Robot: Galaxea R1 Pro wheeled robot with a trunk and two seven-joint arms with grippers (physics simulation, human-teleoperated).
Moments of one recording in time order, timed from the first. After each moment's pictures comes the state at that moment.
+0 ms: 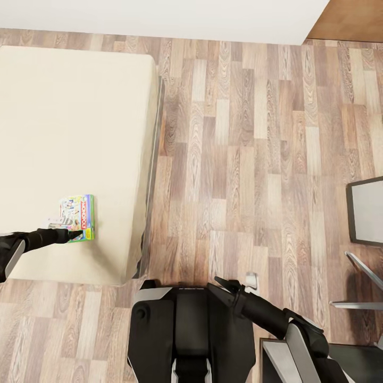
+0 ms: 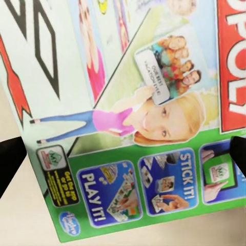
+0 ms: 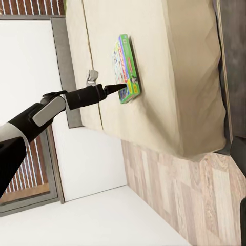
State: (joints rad) left arm -0.94 0.54 0.05 -0.64 0.04 0.39 -0.58; right arm -0.16 0.02 -0.05 -1.55 -0.50 0.61 0.94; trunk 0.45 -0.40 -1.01
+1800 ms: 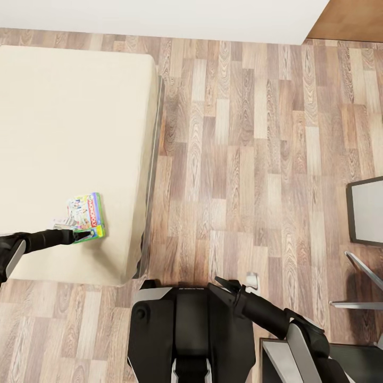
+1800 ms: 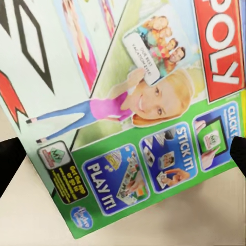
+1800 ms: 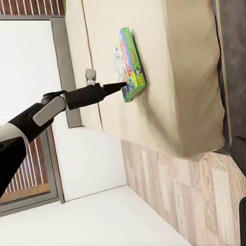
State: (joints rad) left arm -0.94 0.54 0.05 -0.64 0.06 0.40 -0.75; right arm -0.16 0.01 -0.05 -1.55 -0.50 0.61 0.94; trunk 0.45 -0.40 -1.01
